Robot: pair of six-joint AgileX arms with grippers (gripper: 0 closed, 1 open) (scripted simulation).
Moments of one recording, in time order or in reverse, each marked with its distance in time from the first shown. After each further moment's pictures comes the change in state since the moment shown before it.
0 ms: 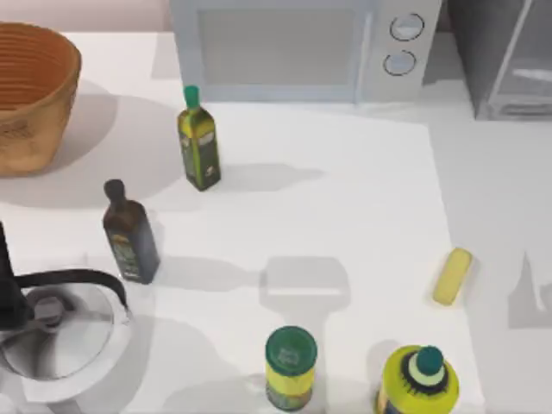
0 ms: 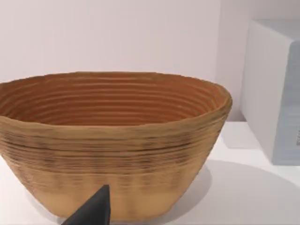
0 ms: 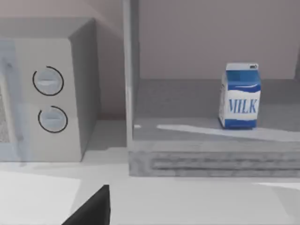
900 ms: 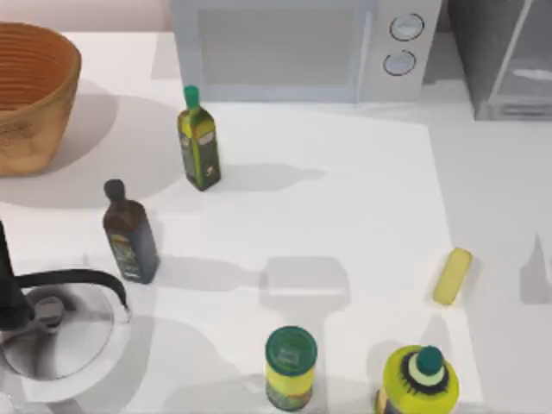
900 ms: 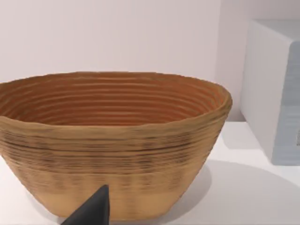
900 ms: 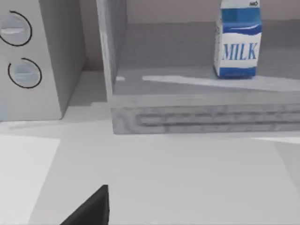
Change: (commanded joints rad) left arm 0.000 0.000 0.000 0.000 0.000 0.000; right arm -0.188 0.693 0.035 0.509 -0.184 0.012
